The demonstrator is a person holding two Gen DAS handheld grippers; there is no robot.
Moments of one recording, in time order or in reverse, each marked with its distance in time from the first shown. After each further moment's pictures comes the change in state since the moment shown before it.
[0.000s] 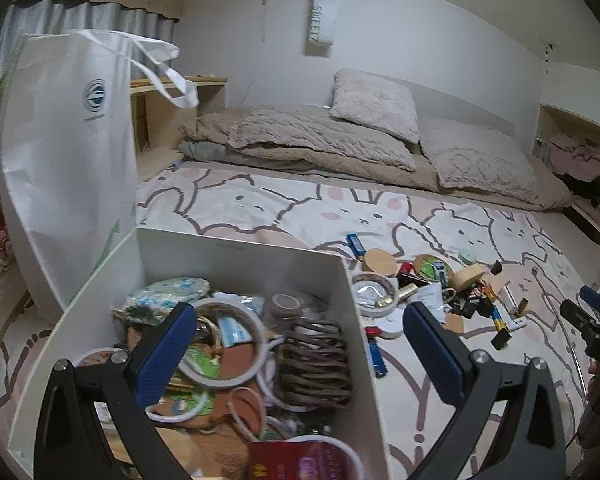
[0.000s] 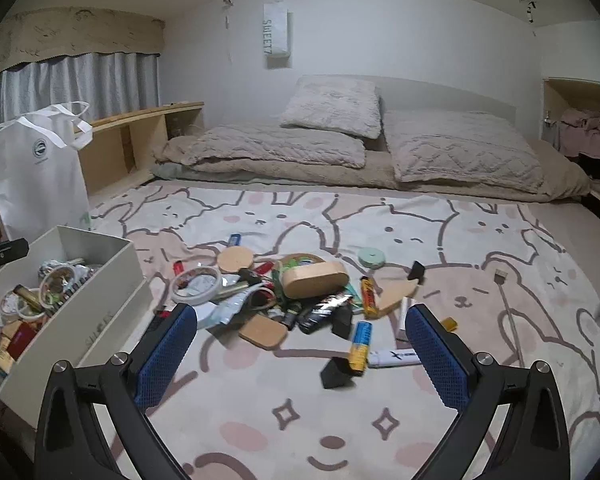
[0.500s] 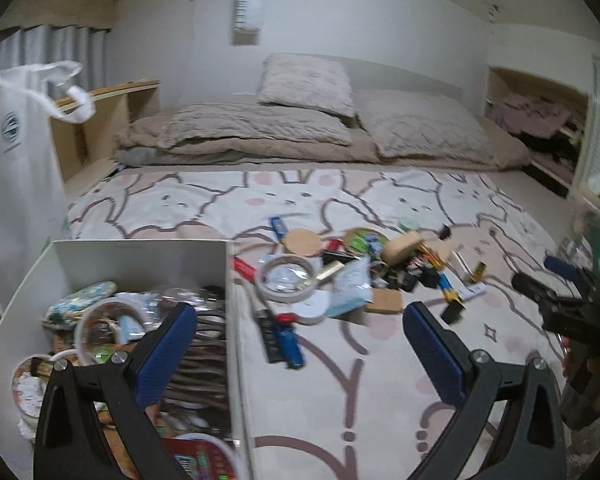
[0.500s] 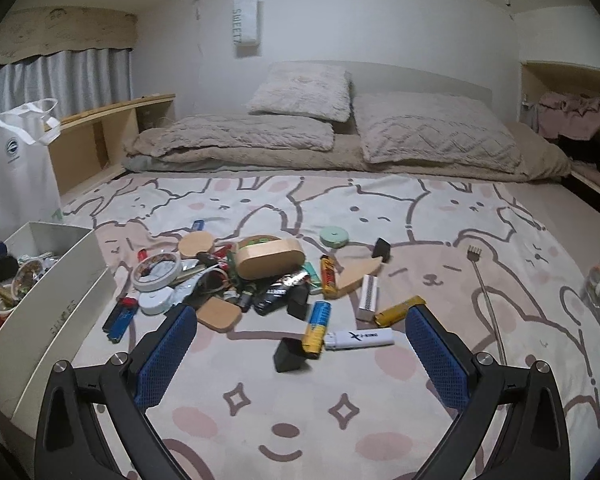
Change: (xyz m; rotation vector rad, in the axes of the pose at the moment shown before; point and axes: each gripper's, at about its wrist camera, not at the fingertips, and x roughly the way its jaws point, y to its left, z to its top) left arm 0.015 -0.095 -0.016 0.148 0.046 -0.140; right arm 0.010 -0.036 -0.017 0.048 0.038 -0.073
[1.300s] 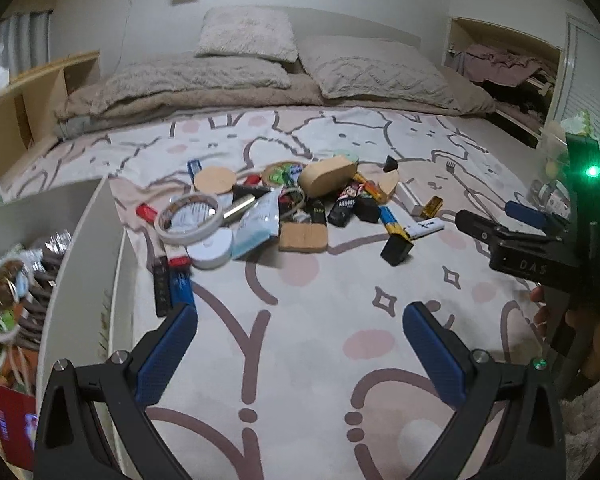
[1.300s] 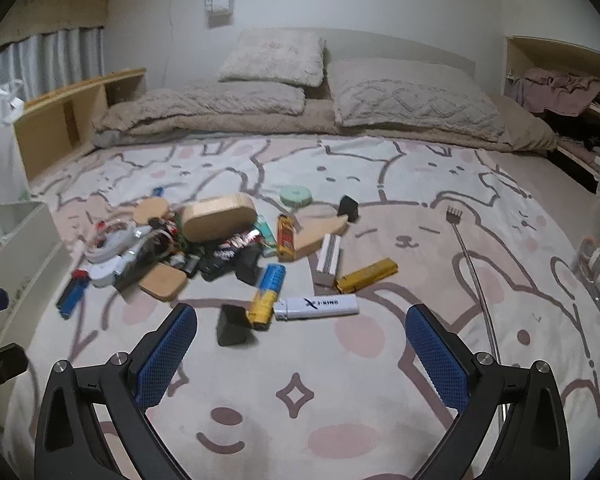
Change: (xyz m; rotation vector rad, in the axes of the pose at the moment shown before) left arm 0.055 -0.069 -0.045 0.041 0.160 -0.120; right arm 0.037 -0.029 -0.024 0.017 0.106 -0.097
